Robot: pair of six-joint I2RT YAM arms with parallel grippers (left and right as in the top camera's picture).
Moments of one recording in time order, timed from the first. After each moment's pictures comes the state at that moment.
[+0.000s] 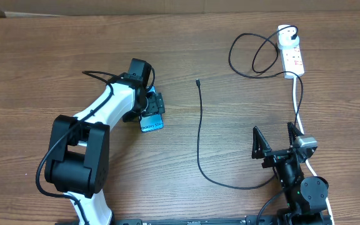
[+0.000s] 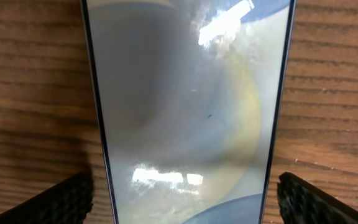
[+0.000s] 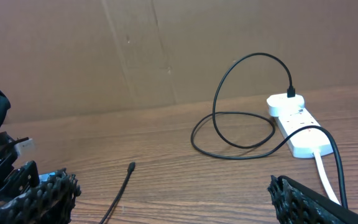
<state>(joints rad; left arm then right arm) -0.26 1.95 1.24 -0.68 0.05 -0.49 0.12 0.01 0.02 -0.03 -0.07 0.20</state>
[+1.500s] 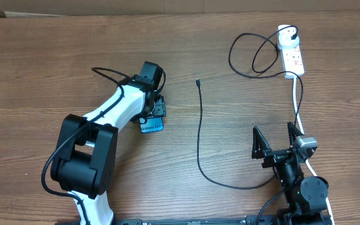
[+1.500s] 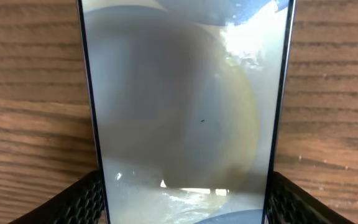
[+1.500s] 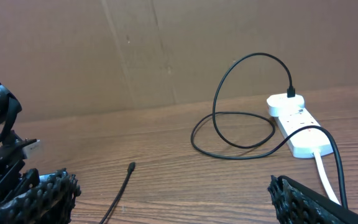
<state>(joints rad) -0.34 1.96 1.25 -0.69 -0.07 -0.48 0.12 0.01 0.02 -0.03 -0.07 0.20</state>
